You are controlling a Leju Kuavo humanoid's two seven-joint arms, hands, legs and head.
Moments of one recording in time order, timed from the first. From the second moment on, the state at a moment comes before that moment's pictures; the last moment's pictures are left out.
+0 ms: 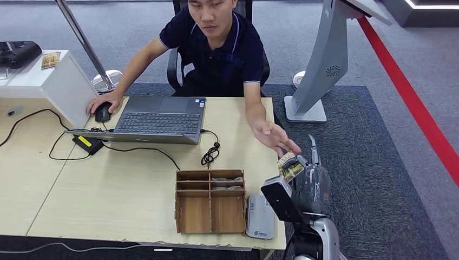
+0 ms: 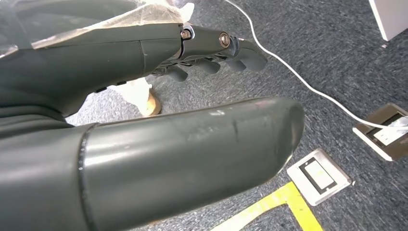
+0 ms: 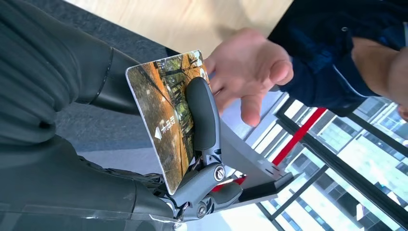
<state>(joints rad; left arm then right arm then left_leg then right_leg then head) -0.08 -0.01 -0.30 -0.25 -0.67 0.48 0.19 -0.15 -0.22 0.70 -1.64 0.87 -0.69 0.38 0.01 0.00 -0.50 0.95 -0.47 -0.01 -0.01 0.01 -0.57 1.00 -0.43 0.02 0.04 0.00</state>
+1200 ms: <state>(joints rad) -0.08 -0.01 -0.39 -0.25 -0.66 0.47 0.17 -0.25 -0.15 0.72 -1.61 0.83 -0.69 0.33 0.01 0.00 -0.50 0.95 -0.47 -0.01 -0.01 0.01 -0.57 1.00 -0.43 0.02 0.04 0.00</state>
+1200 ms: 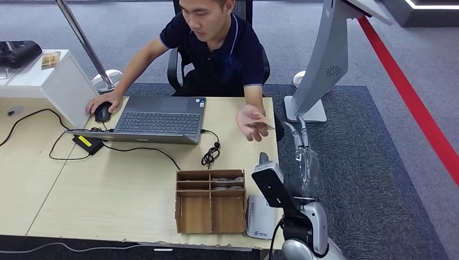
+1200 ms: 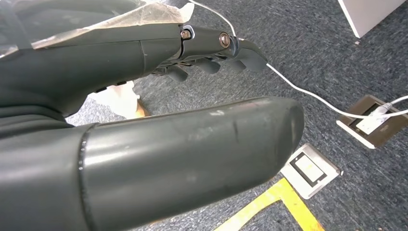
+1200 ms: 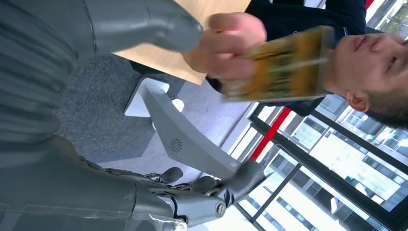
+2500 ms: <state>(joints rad) -0.08 -0.01 -0.46 -0.25 -0.61 0.48 0.18 -0.19 -0.18 0.81 -1.59 0.96 -0.49 0.36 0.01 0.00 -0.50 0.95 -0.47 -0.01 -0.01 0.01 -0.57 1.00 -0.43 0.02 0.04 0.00</state>
